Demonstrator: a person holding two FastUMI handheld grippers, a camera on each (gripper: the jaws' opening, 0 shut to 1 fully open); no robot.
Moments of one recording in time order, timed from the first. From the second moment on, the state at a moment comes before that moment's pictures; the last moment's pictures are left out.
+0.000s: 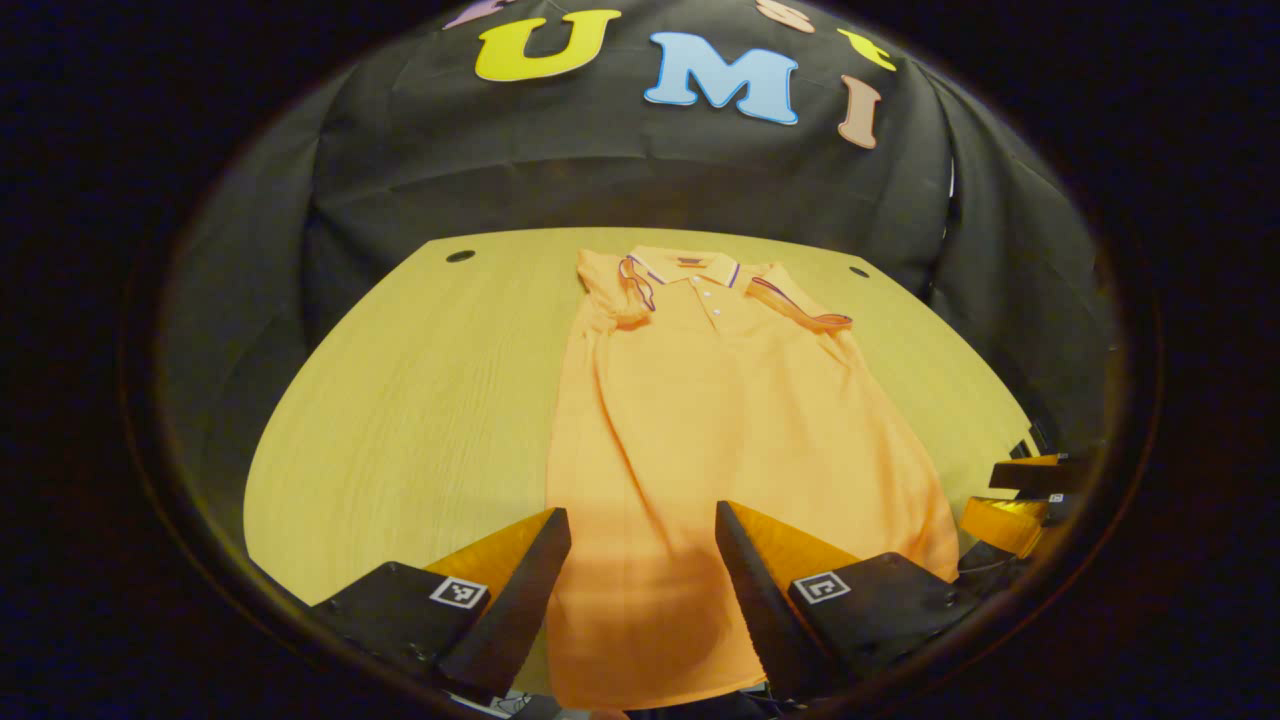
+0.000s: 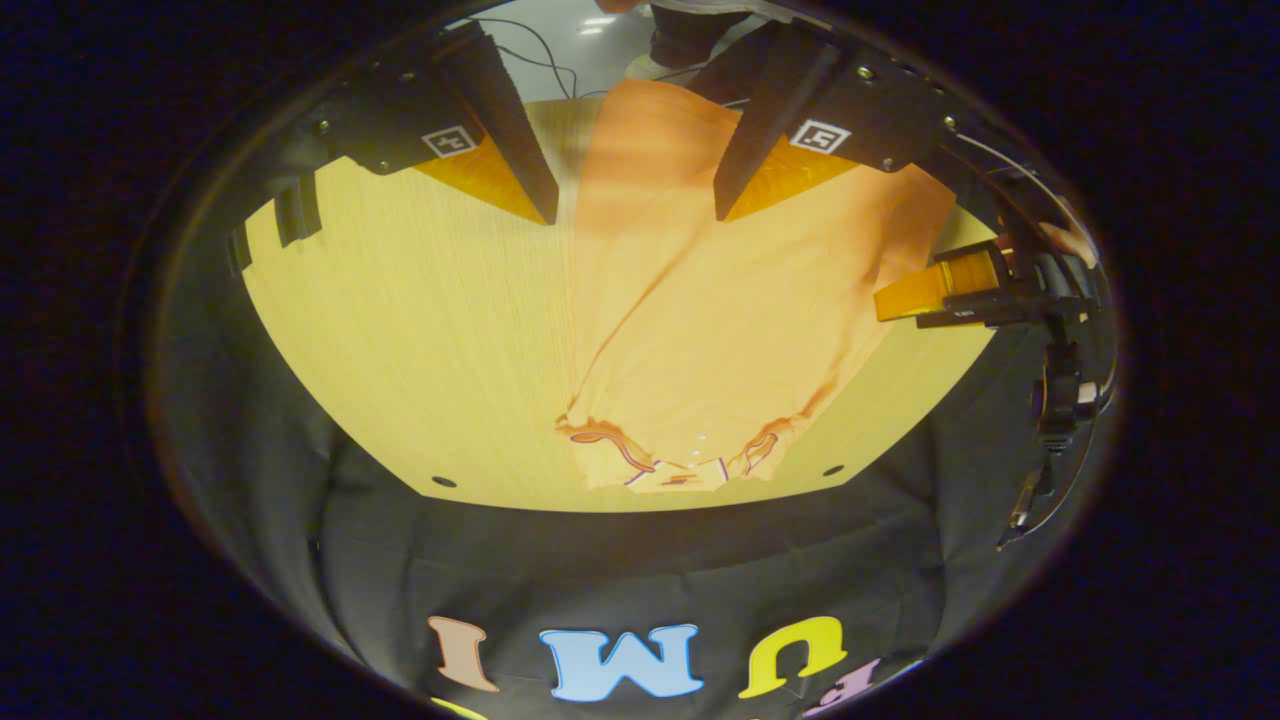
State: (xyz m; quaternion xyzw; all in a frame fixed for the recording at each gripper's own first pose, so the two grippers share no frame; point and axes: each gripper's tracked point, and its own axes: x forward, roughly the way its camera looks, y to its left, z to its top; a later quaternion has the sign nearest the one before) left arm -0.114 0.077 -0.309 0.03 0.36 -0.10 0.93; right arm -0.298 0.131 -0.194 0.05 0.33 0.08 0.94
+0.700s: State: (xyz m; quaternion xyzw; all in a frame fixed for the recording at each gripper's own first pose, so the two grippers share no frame) left arm -0.199 0.109 -0.334 0.04 0.38 -0.09 0.92; right arm -0.318 0.140 -0.244 0.03 0.37 0.08 0.92
